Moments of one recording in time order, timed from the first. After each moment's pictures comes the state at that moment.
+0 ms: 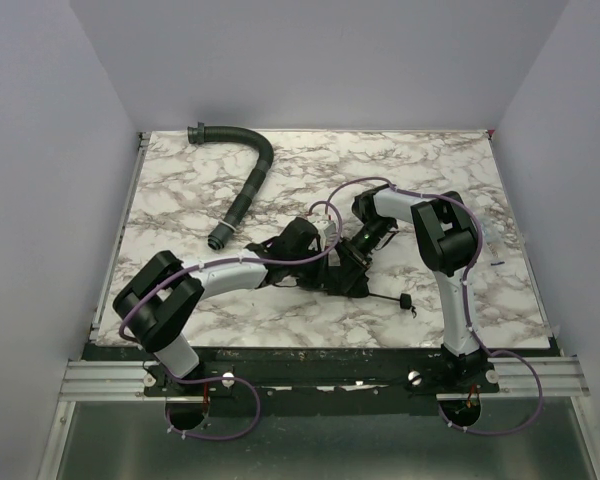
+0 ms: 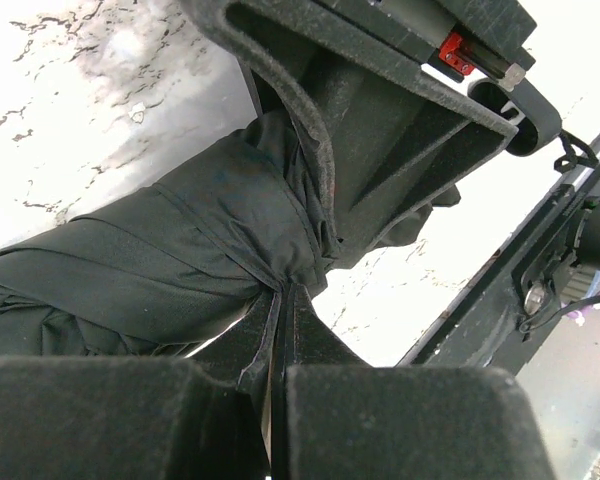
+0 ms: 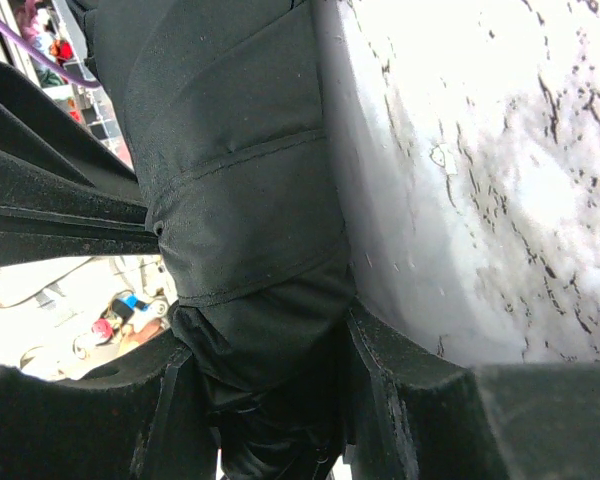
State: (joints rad) left arm -0.81 1.62 0.85 -0.03 0.32 -0.57; right arm 0.41 2.28 1.52 -1.21 -0.92 -0.64
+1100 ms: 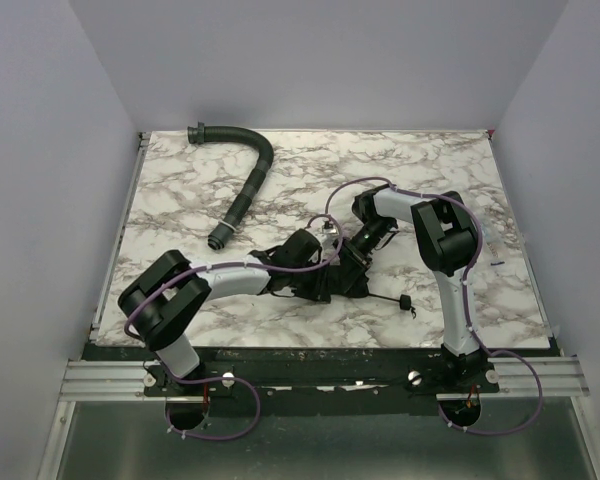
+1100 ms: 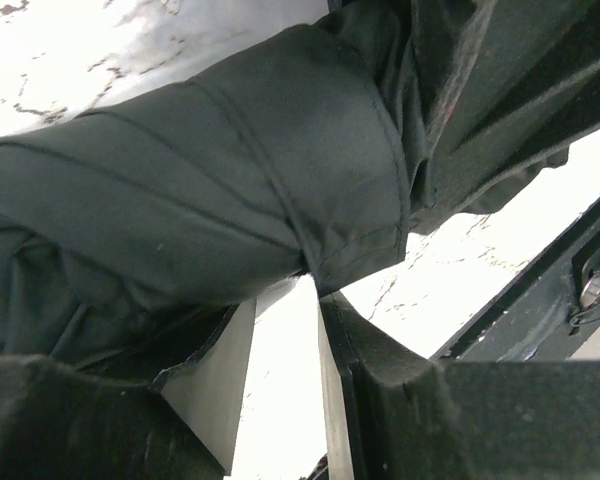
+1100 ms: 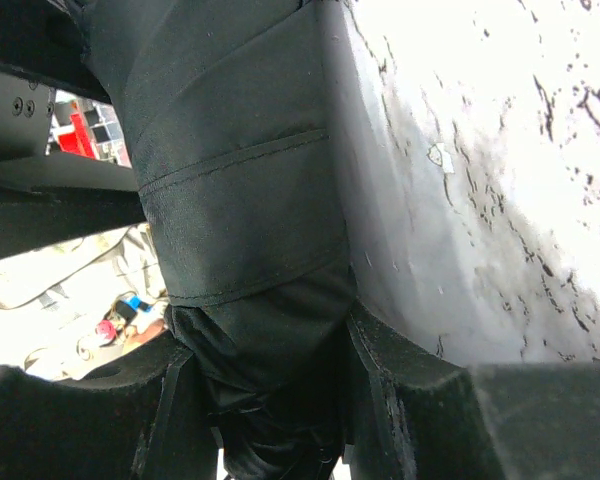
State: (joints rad) left arm -0.84 1.66 0.83 -0.10 0.26 -0.59; right arm 0.41 2.28 1.52 -1.21 -0.92 -0.63
